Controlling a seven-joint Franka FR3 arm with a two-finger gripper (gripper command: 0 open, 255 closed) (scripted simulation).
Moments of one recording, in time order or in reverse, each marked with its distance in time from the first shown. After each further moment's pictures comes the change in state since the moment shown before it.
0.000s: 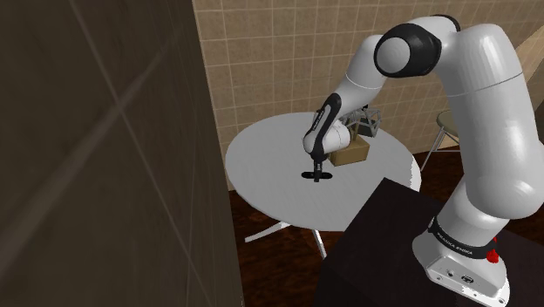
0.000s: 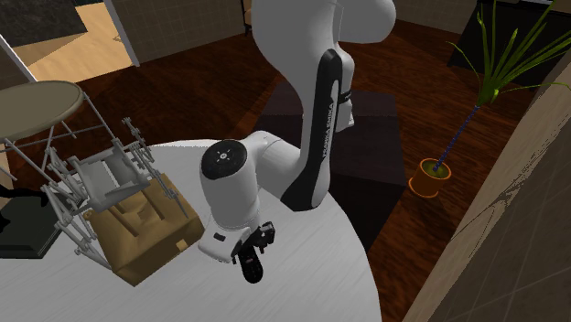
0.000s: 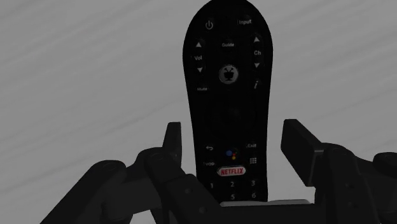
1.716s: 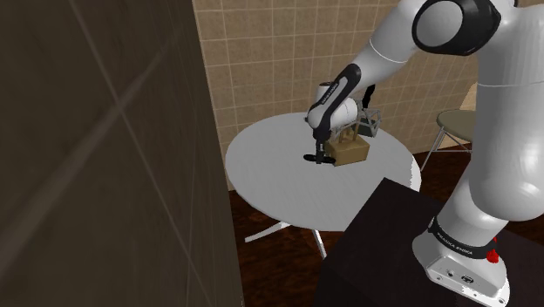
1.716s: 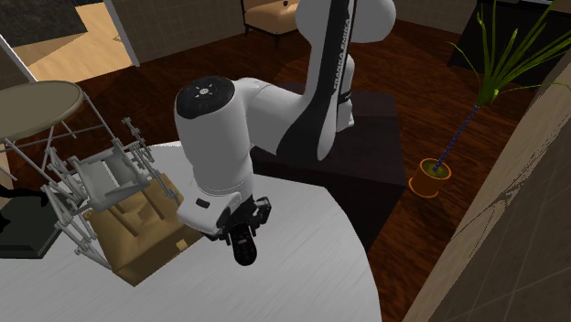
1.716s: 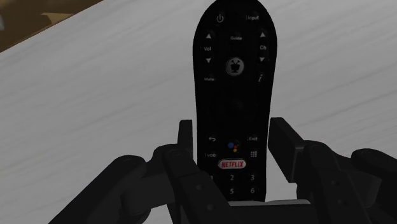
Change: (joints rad) arm 0.078 -0.264 -0.105 -0.063 -0.098 -0.198 0.071
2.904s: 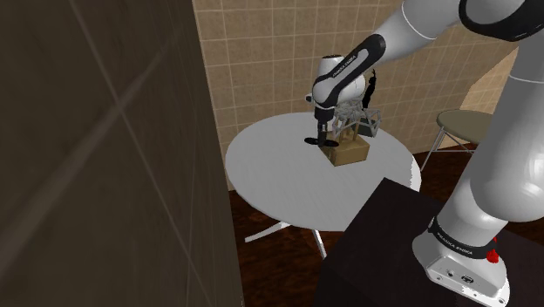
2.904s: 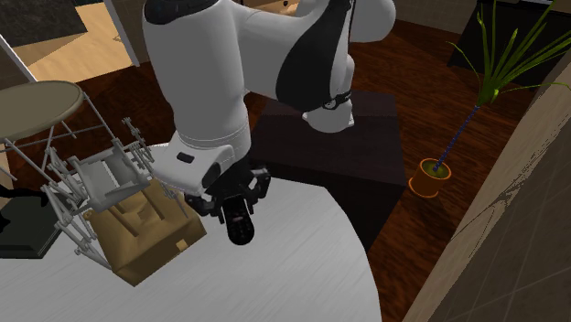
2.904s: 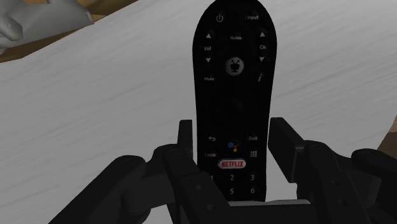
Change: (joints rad) arm 0.040 -0.210 -0.048 0.009 -0.108 -0.210 0.081
